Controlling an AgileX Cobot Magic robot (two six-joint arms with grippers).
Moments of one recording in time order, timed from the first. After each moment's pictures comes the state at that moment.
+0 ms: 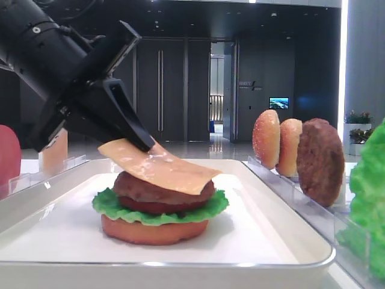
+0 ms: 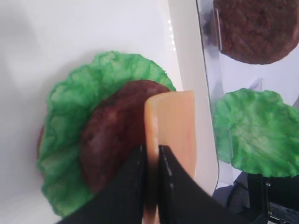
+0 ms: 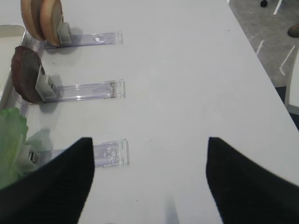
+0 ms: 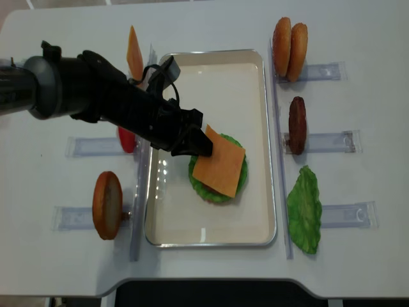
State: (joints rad) left arm -0.36 1.83 -0.95 -1.15 0.77 0.72; right arm -0.05 -0.01 -0.51 0.02 1.14 -0.02
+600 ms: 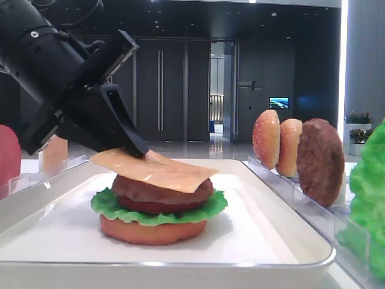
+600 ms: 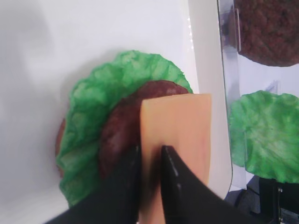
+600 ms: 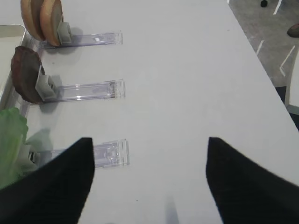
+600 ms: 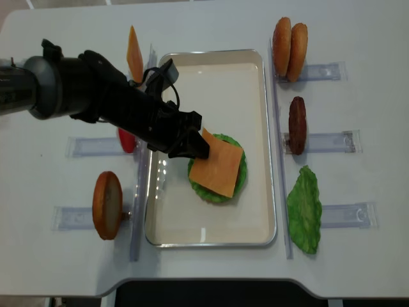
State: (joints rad) left arm -0.36 1.83 -0.95 -1.10 0.74 0.66; right arm -0.05 -0.01 -0.51 0.02 1.14 -0.02
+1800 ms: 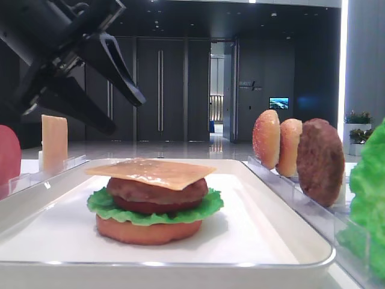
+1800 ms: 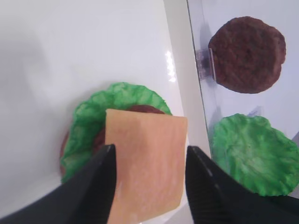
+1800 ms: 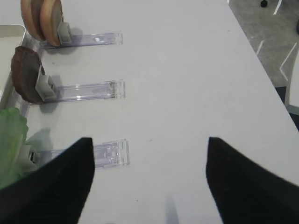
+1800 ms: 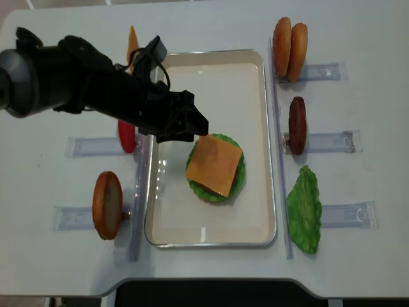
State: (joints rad) left arm -0.33 1.72 -0.95 -1.07 0.71 0.60; right arm -0.05 -0.01 -0.51 0.02 1.14 -0.02
